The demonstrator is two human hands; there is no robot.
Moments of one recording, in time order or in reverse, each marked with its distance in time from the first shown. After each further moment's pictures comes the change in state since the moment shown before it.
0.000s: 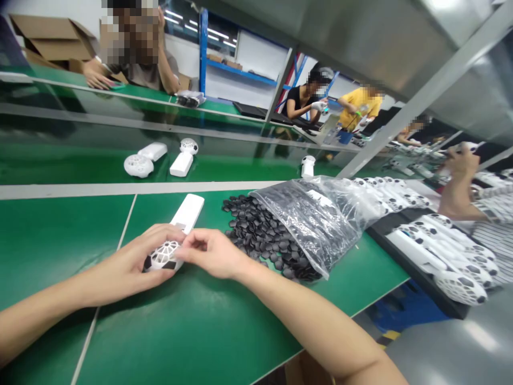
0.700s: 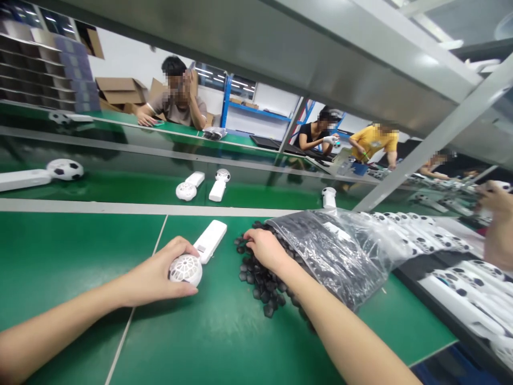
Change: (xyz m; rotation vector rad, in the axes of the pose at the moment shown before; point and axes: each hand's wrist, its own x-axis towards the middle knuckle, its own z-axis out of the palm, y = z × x) left_hand -0.002 -0.004 -0.007 -0.125 0.091 -0.234; right_hand 0.018 0.012 -0.080 -1.039 0.206 0.021
